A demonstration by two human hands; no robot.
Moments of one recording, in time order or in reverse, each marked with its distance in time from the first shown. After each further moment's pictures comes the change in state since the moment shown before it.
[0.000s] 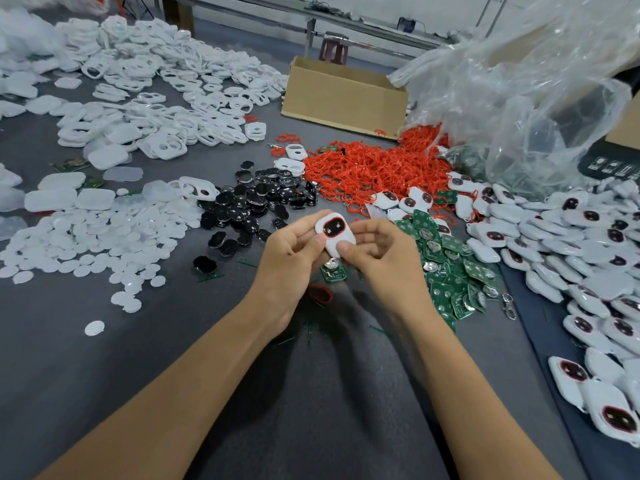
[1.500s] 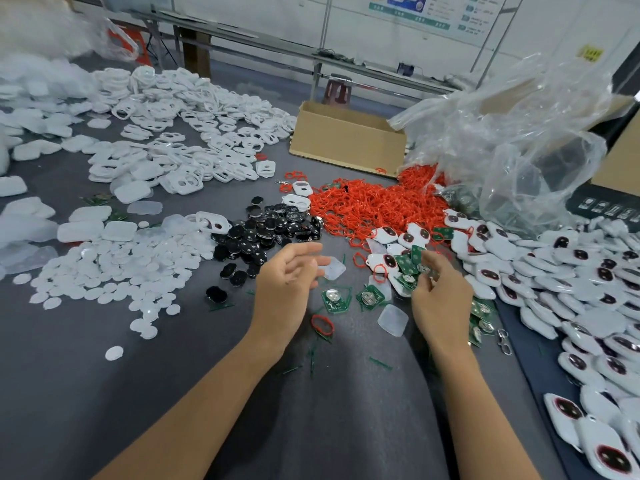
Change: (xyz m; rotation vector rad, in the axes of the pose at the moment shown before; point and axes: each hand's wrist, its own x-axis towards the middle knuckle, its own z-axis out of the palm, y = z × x) left_hand -0.002 0.005 -0.009 0.311 0.177 0.192; right_hand 0.015 0.021 -0.058 -0.690 0.405 -0.138
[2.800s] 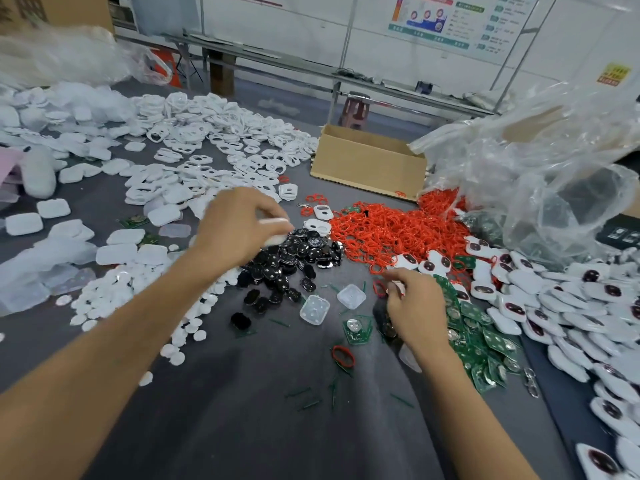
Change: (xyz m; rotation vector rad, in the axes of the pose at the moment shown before) left_hand 0.094 0.080 -0.087 0.900 -0.007 0.236; right_hand 0.019 -0.040 0.037 -0.121 -0.211 -0.201
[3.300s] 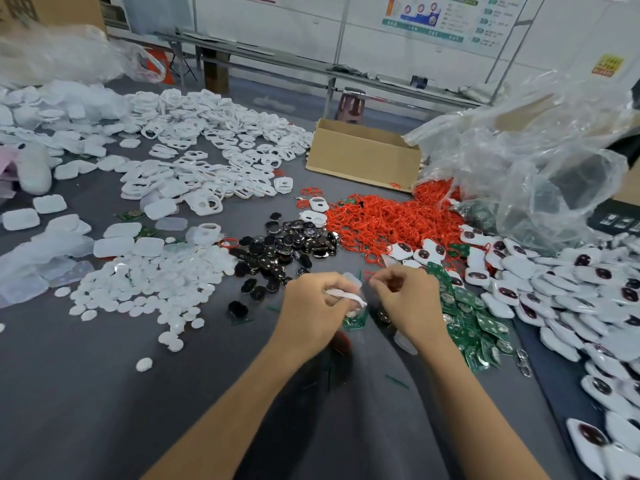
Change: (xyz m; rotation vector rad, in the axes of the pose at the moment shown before) left_hand -0.094 0.045 0.095 -0.591 -0.148 -0.116; right_hand -0.013 -0.008 -0.007 0.249 -0.032 0.036
